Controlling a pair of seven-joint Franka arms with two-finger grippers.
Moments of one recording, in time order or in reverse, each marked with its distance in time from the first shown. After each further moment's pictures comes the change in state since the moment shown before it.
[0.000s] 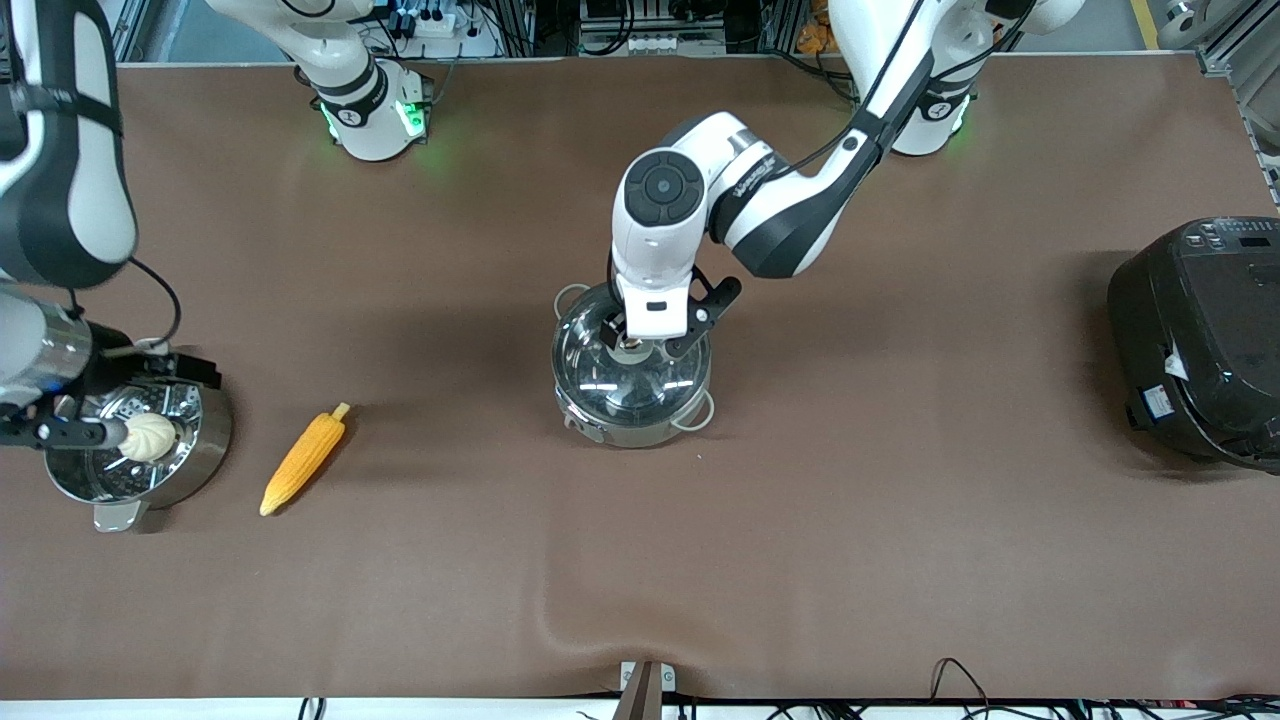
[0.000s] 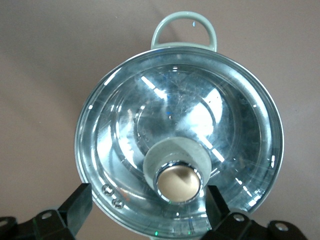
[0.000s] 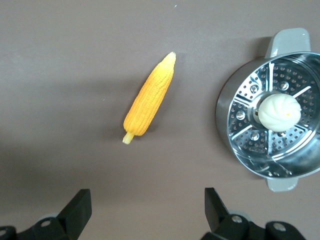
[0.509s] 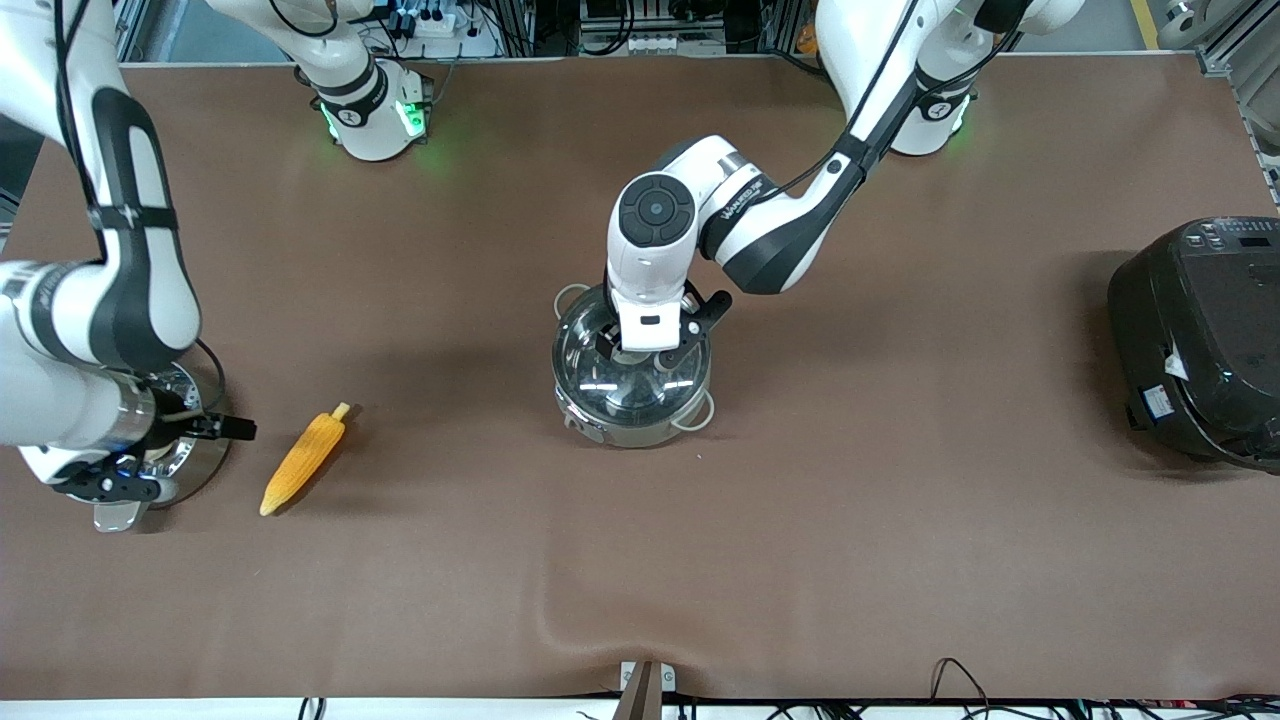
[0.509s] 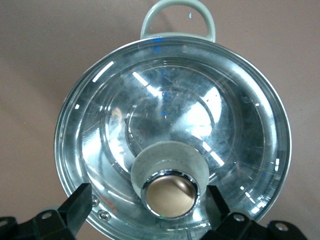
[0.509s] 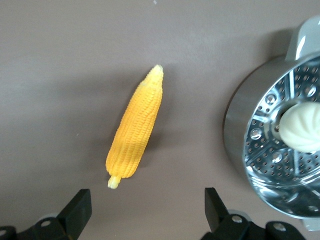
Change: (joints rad) left arm -0.009 0.036 0.002 0.001 0.000 0.045 -0.001; right arm -0.008 0.179 -0.007 -0.001 0.005 0.158 0.126
